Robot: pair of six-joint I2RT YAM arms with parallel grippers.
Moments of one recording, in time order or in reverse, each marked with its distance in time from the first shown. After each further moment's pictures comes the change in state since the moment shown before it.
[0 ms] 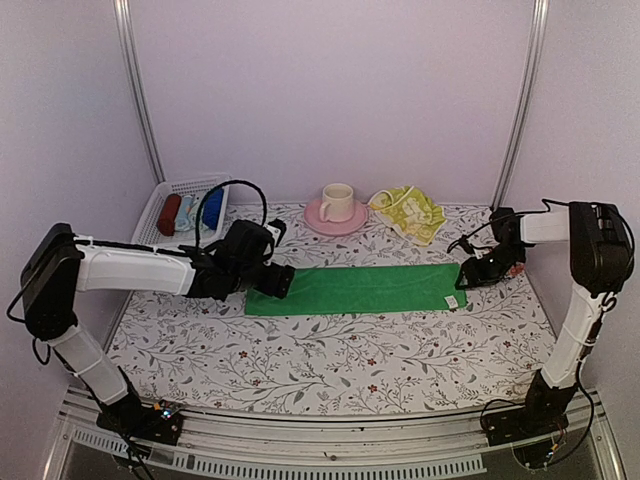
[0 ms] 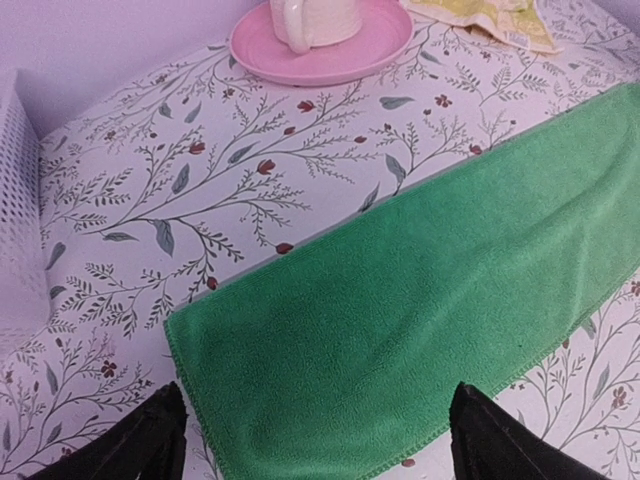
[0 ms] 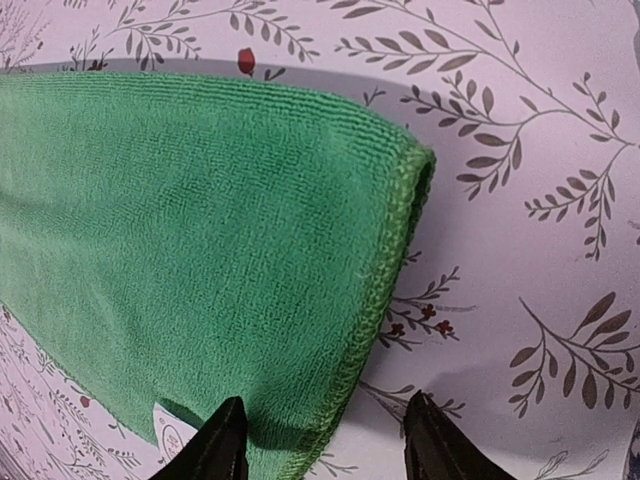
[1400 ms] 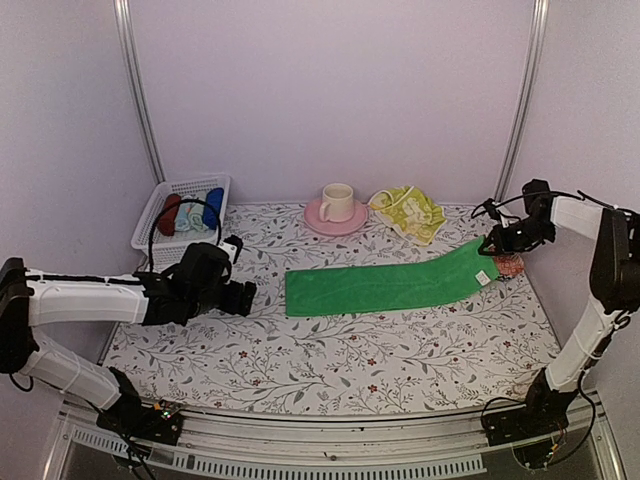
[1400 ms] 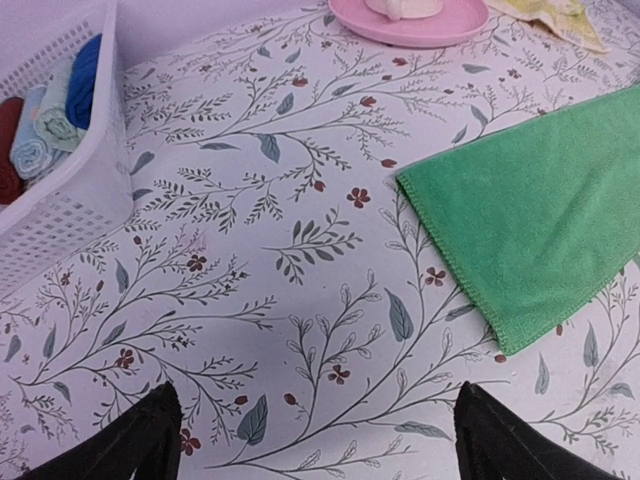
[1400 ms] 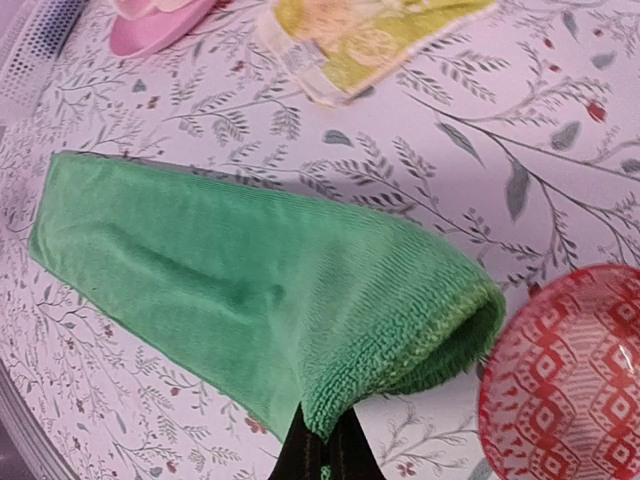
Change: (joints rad) left arm 0.047 -0.325 -0.313 -0.008 -0.077 -0.047; right arm -0.143 -0.171 0.093 -0.085 -0.151 -0.041
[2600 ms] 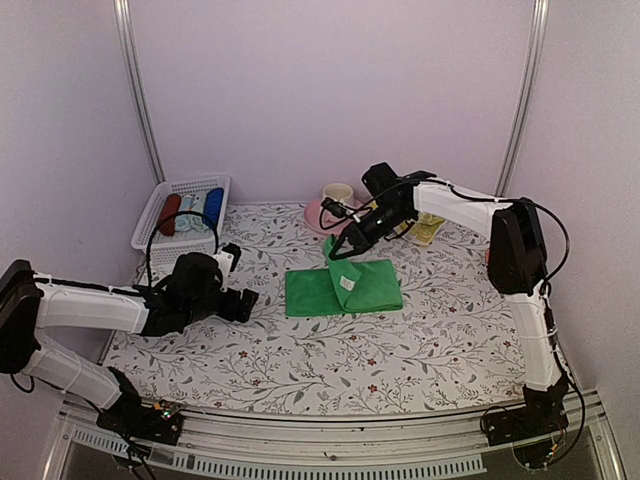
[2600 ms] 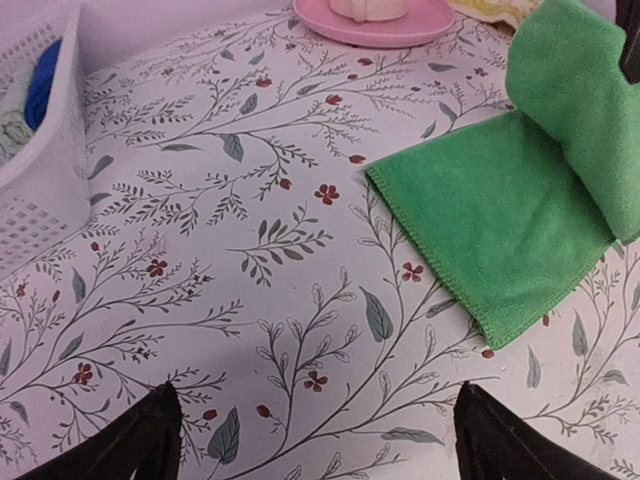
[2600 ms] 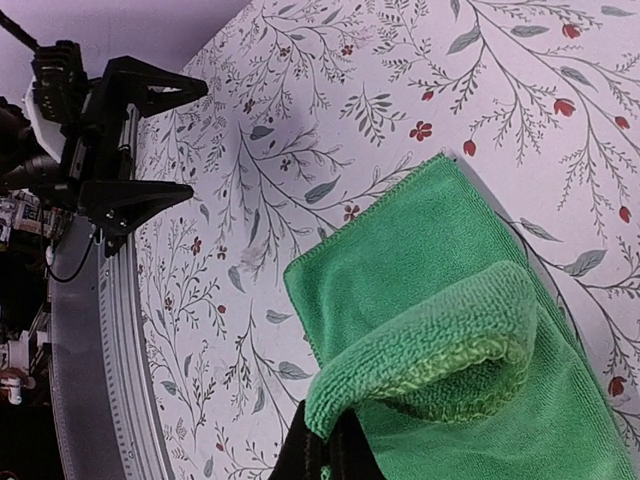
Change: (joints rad) left arm 0.060 0.005 -0.135 0.231 0.143 0.050; right arm 0.729 0.582 0.819 -0.201 -0.290 0.065
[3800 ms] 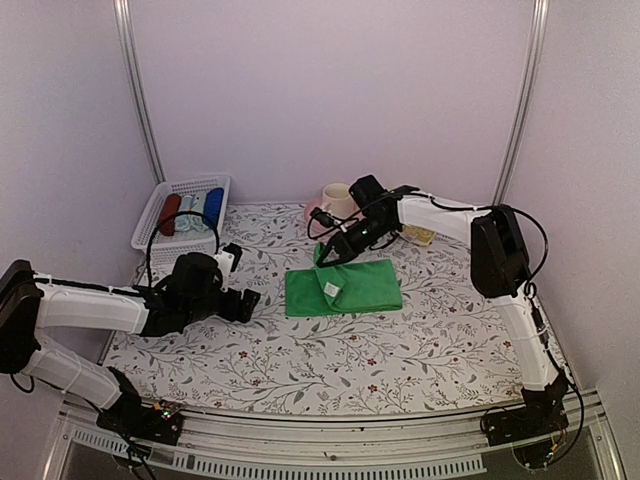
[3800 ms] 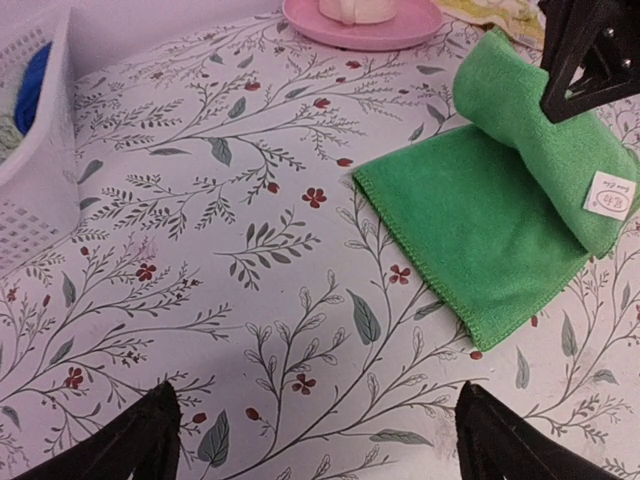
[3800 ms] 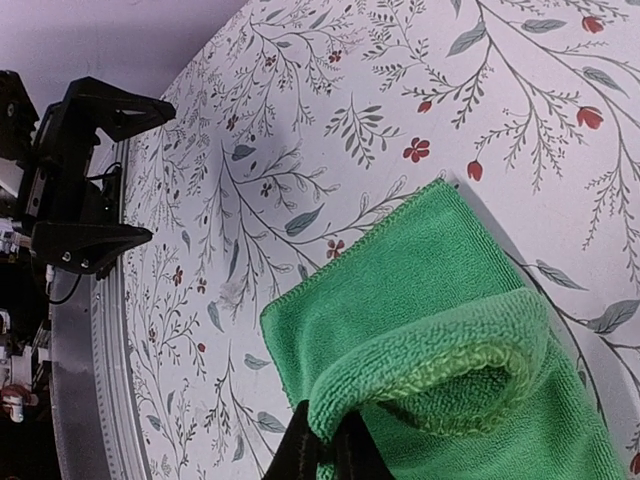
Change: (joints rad) left arm 0.000 0.000 -0.003 0.014 0.025 -0.001; right arm 0.035 0.132 0.060 0.120 -0.015 0.084
